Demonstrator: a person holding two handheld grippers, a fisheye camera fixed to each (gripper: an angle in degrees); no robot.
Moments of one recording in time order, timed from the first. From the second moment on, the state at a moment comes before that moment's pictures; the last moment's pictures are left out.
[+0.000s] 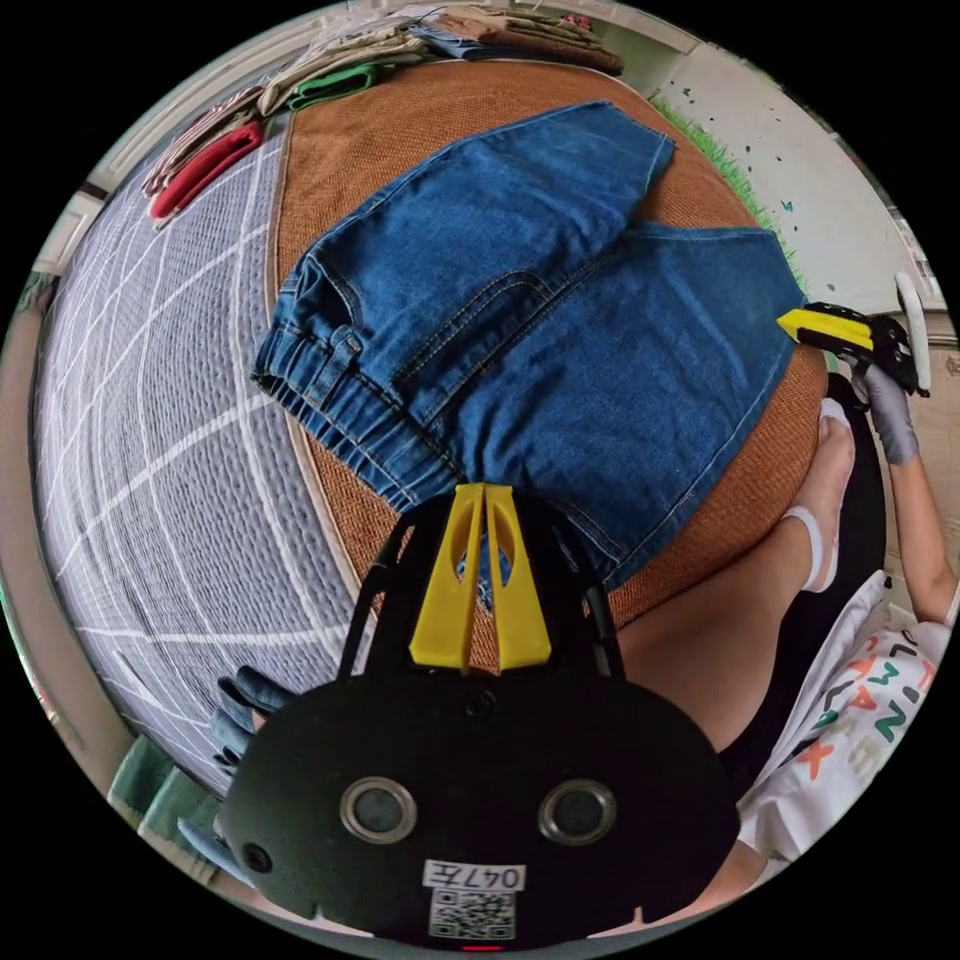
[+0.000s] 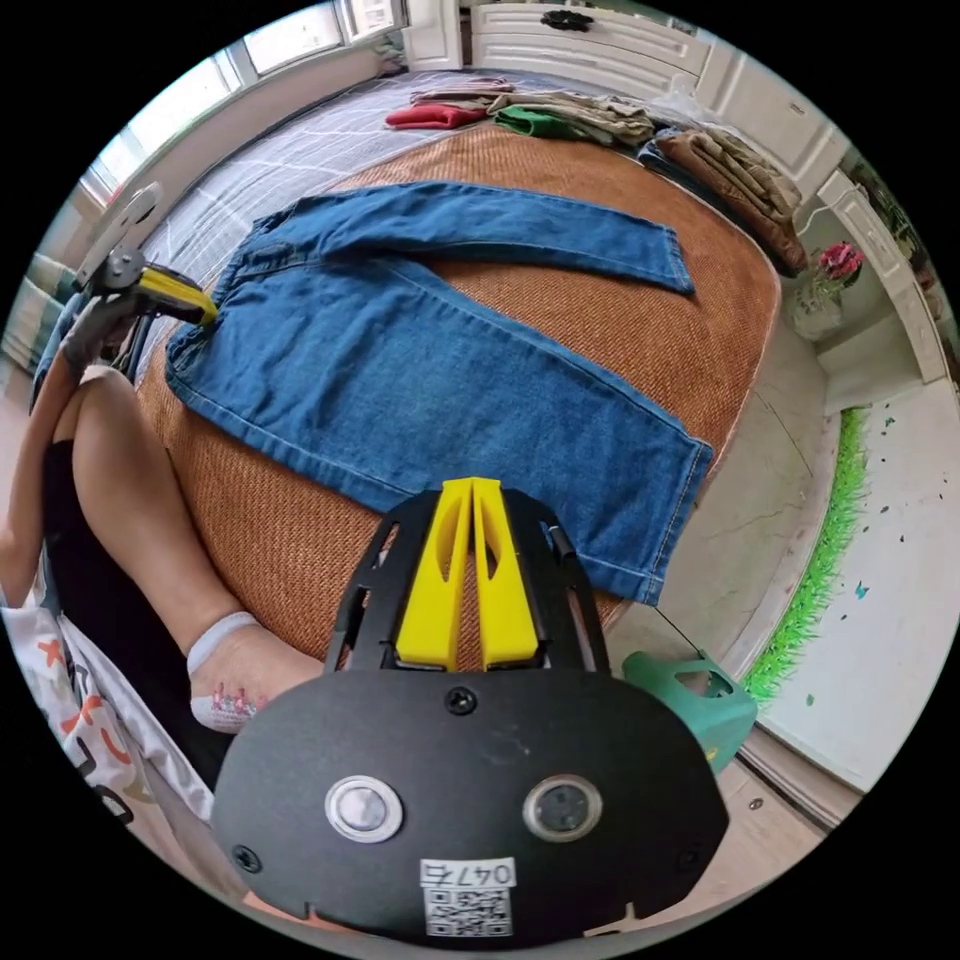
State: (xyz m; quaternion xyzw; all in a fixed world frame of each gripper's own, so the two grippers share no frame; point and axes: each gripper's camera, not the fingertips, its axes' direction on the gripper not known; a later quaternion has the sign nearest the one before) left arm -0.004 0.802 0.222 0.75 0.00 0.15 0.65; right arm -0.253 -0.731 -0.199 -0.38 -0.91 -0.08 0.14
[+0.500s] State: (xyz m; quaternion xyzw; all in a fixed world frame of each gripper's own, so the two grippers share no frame) left arm -0.030 0.793 0.216 0.75 0.04 0.16 0.64; right arm -0.233 -0.576 -0.141 -0.58 -0.79 0.06 0.19
